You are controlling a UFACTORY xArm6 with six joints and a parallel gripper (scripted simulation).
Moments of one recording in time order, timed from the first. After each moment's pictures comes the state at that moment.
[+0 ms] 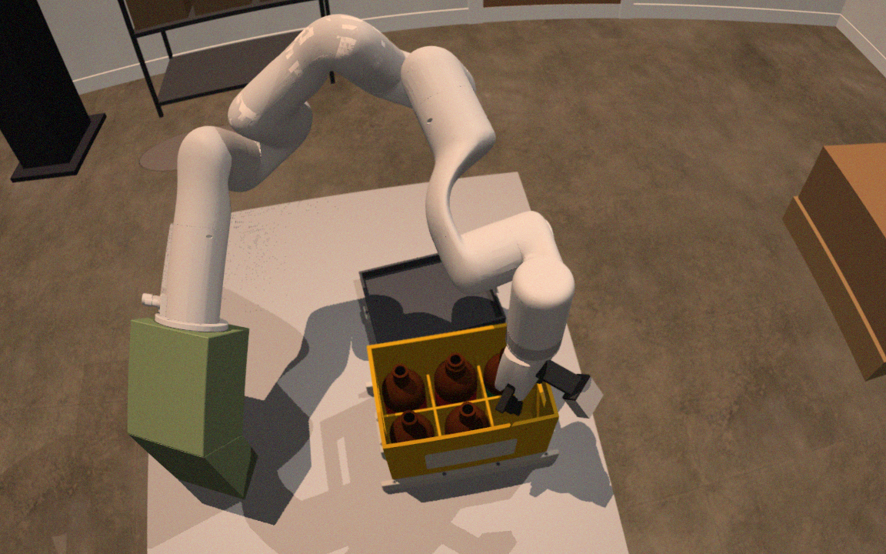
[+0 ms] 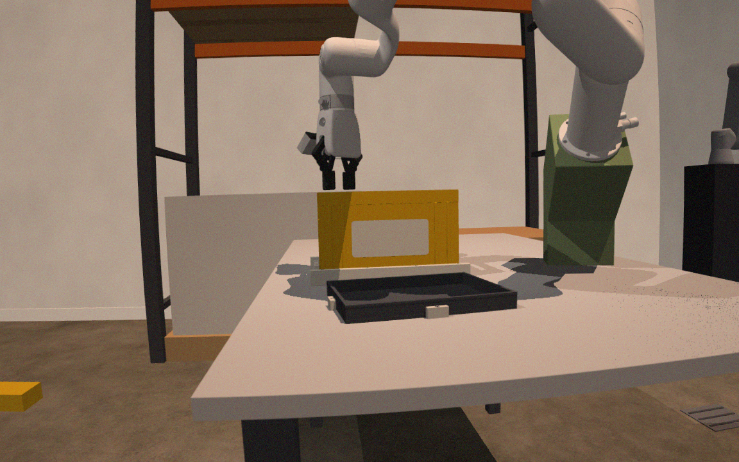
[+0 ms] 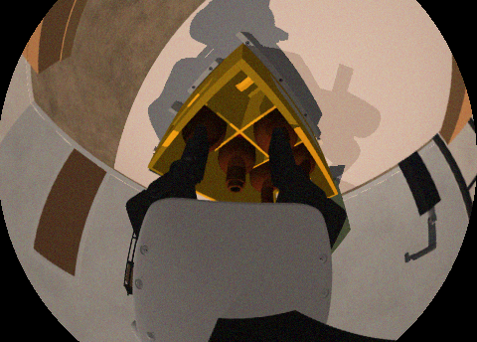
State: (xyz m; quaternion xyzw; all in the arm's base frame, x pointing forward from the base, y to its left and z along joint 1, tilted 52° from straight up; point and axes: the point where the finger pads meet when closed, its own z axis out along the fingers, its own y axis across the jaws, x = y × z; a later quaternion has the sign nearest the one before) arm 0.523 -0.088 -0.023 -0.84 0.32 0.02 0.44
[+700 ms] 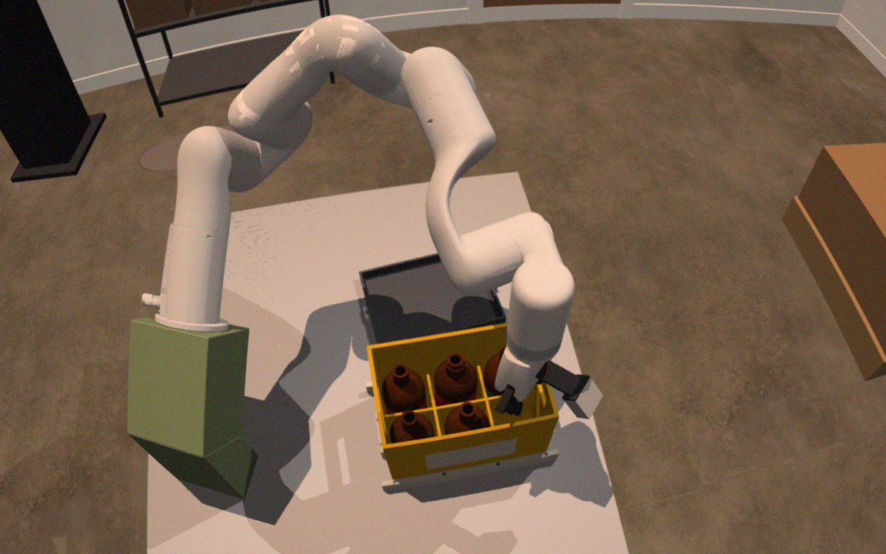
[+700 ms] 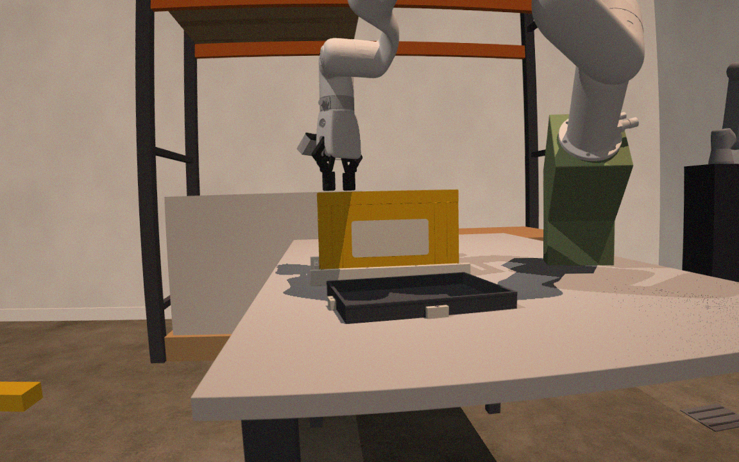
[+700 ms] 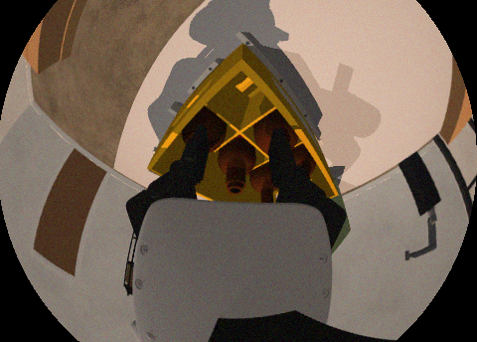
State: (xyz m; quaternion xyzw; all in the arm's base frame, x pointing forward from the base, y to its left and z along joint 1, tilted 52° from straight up) arm 0.524 -0.087 -0.024 -0.84 0.32 0.02 0.44
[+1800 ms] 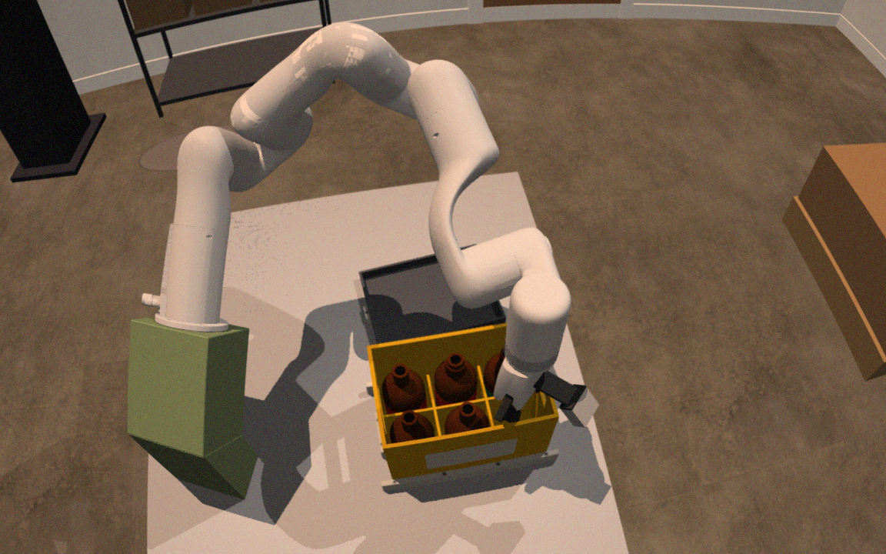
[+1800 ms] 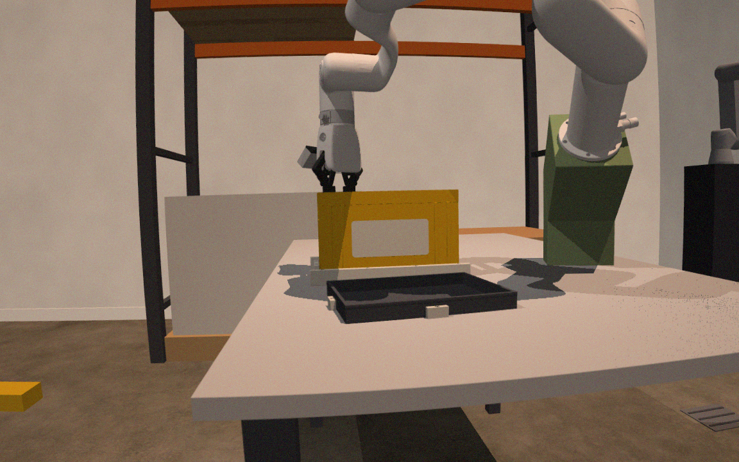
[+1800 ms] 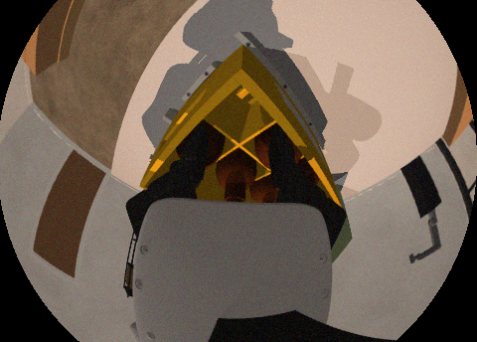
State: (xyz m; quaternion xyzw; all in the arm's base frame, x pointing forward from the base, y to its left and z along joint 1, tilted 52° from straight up) arm 0.531 -0.064 -0.043 -0.84 0.32 0.02 0.44
